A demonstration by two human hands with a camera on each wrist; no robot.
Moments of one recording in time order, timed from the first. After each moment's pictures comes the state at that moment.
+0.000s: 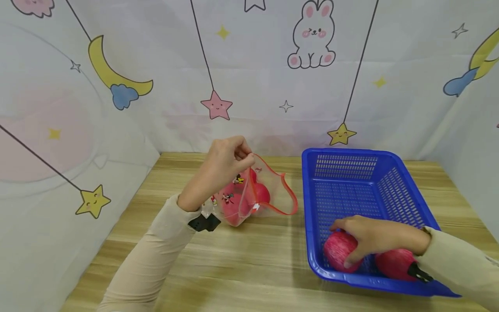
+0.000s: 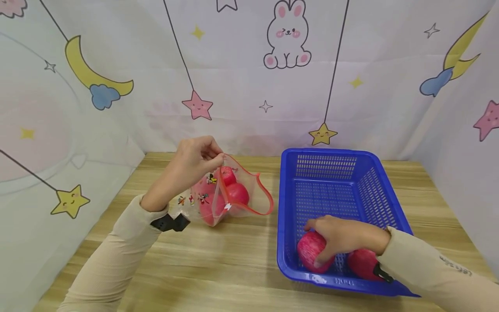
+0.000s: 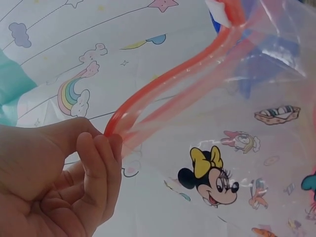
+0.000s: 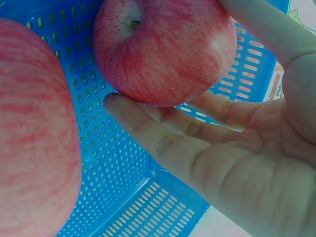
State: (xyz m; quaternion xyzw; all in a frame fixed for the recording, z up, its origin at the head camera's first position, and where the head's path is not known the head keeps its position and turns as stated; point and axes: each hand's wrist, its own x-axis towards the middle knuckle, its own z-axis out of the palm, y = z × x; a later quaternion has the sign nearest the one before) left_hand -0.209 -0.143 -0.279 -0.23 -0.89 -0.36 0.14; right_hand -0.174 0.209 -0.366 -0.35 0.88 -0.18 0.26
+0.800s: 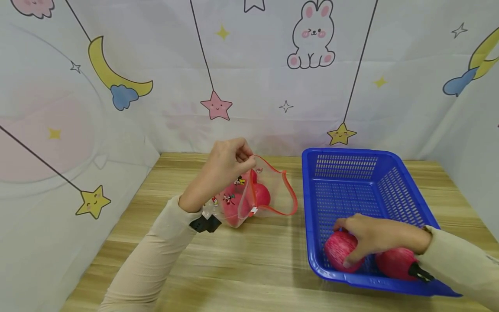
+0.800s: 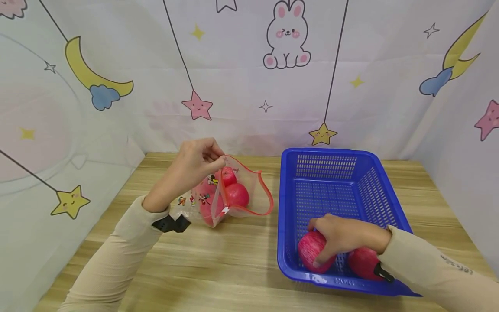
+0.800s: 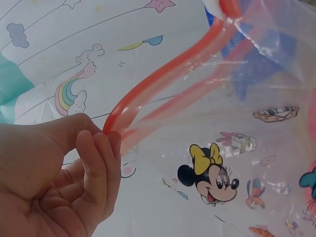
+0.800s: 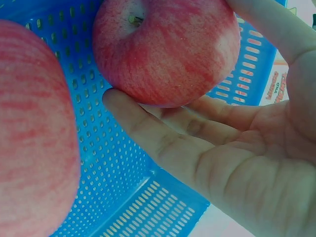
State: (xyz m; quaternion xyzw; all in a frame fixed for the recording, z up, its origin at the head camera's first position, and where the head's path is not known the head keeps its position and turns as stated) left_hand -0.209 -0.141 -0.281 -0.23 -0.90 -0.36 0.12; right_hand -0.177 0.209 -0.368 -0.35 0.87 -0.21 0.27
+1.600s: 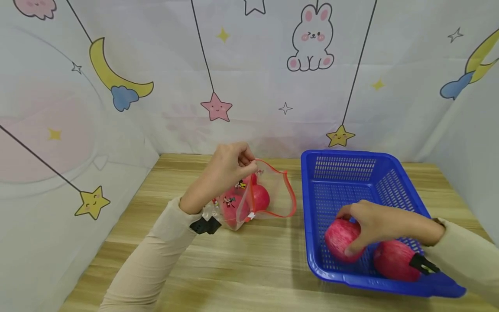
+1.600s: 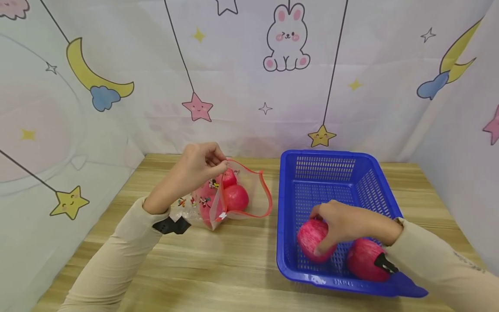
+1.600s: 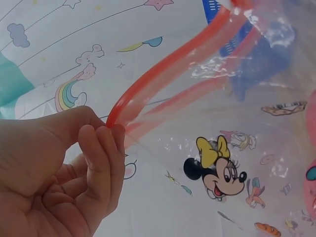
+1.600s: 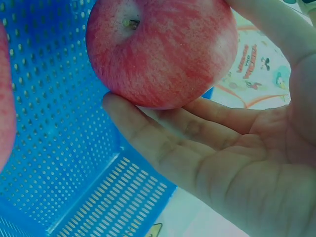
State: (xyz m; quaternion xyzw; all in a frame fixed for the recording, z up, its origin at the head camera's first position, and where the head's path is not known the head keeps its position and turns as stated) left_hand -0.210 -0.141 -0.285 -0.26 -0.89 -0.36 0.11; right_hand -0.185 0.212 -0.338 -0.34 0.89 -0.20 0.23
